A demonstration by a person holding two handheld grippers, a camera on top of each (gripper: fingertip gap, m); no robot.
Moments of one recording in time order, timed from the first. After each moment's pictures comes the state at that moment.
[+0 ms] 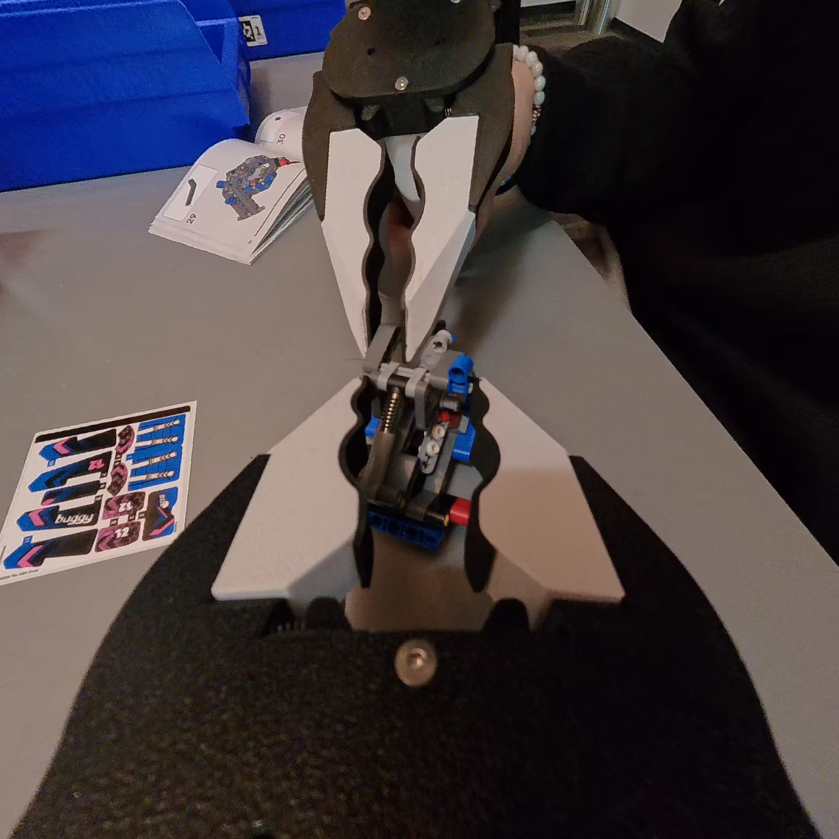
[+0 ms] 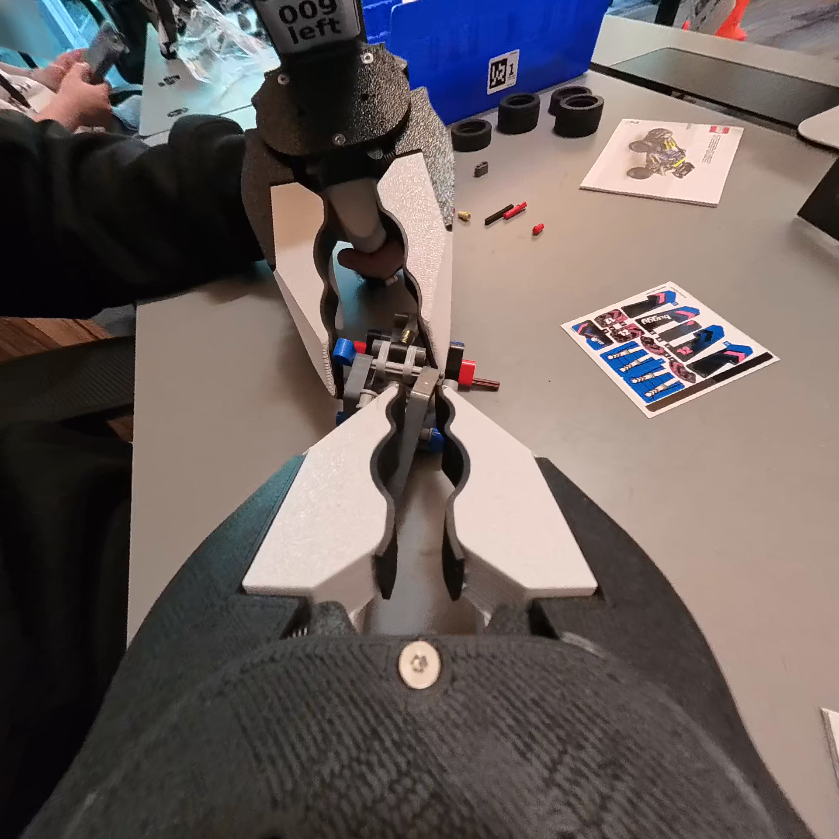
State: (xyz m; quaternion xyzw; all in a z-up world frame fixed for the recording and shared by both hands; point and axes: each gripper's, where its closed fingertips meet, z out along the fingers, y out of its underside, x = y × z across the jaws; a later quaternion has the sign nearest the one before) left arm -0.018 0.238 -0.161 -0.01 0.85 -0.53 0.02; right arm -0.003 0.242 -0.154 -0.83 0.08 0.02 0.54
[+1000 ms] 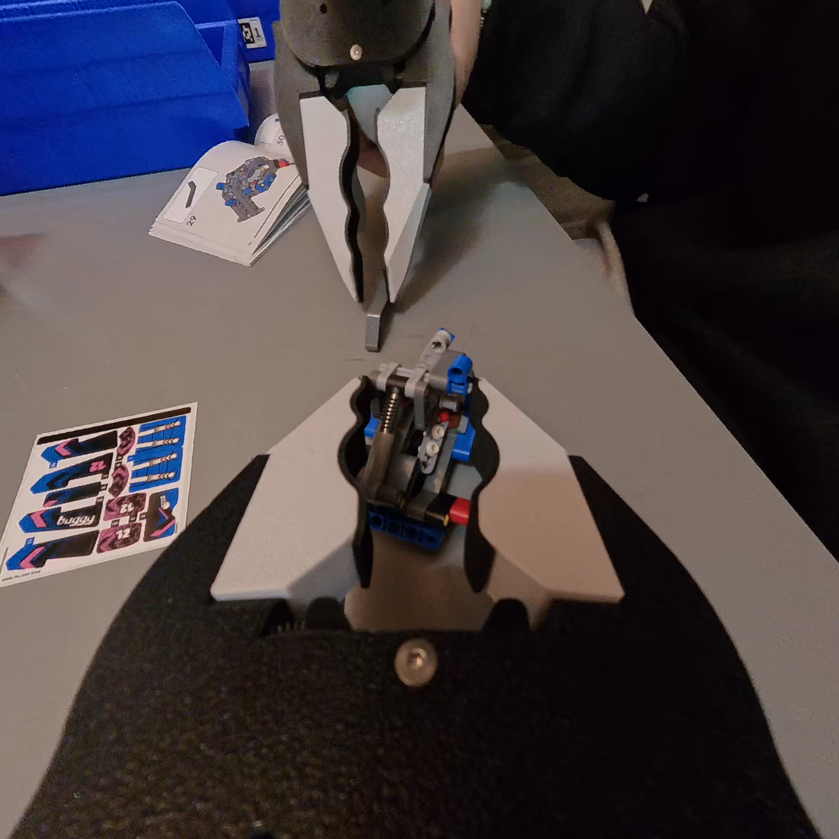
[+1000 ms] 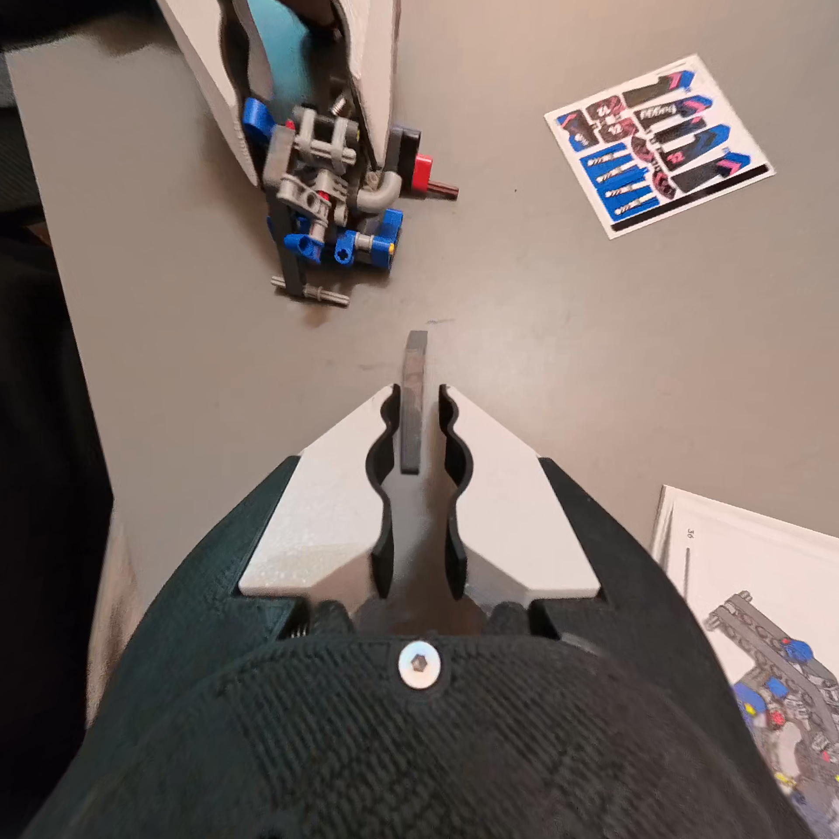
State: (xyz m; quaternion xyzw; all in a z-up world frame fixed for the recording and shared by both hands) left arm -0.018 0.238 -0.161 -0.01 0.85 -0.53 0.02; right arm 0.013 0.165 -0.190 -0.93 0.05 0.02 0.36
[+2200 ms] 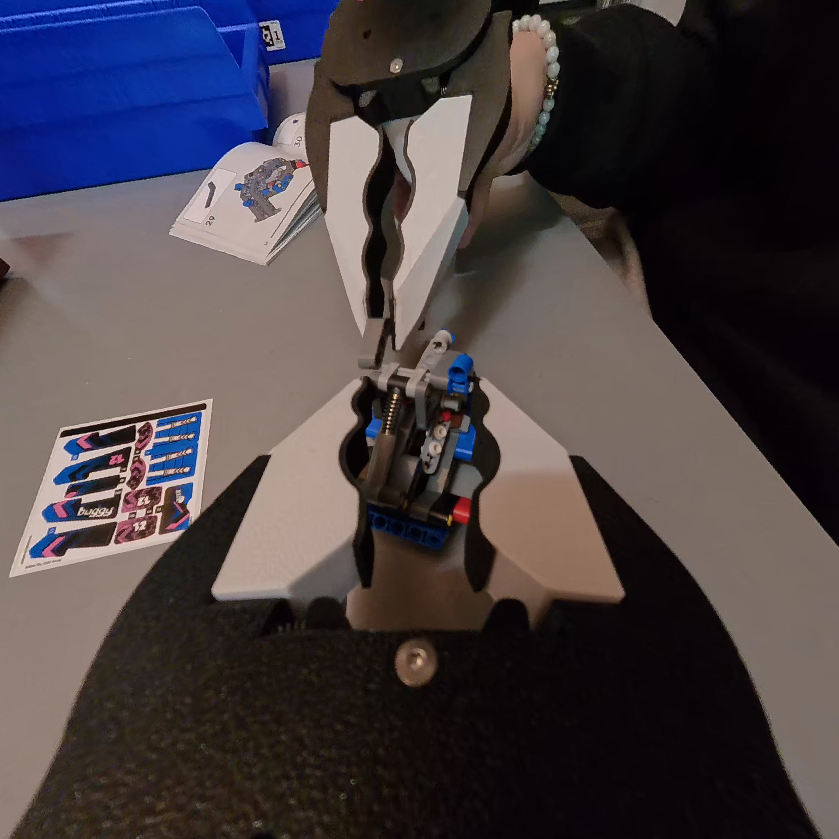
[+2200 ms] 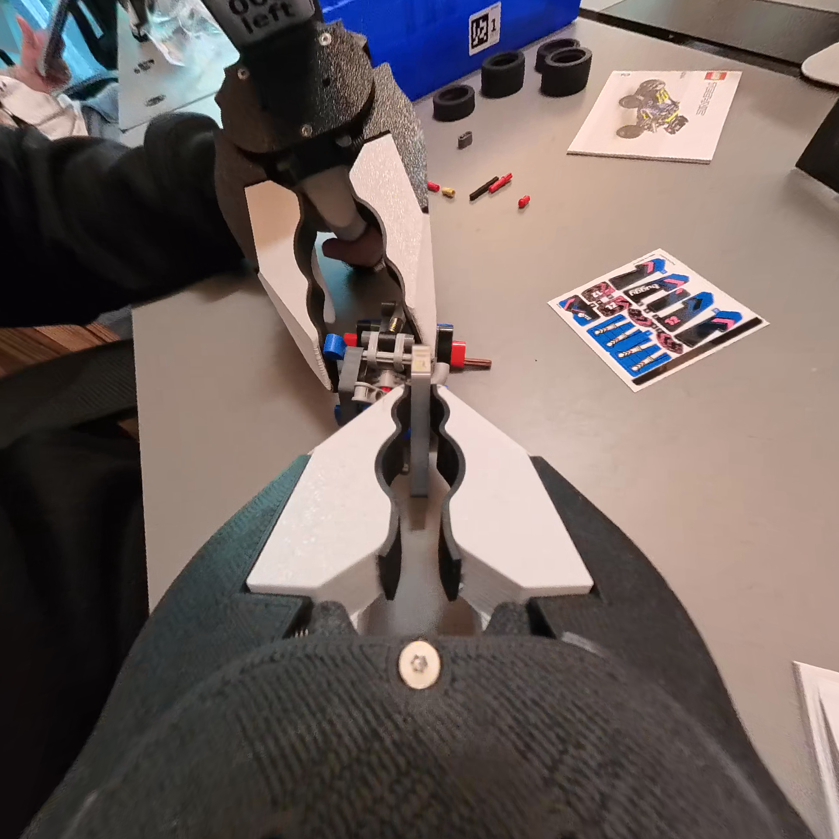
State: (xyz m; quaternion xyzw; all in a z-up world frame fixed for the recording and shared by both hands) left arm -0.013 0.238 -0.161 -0.02 0.85 -0.52 0.04; right arm 0.004 0.235 -0.154 -0.85 0.11 0.04 0.52
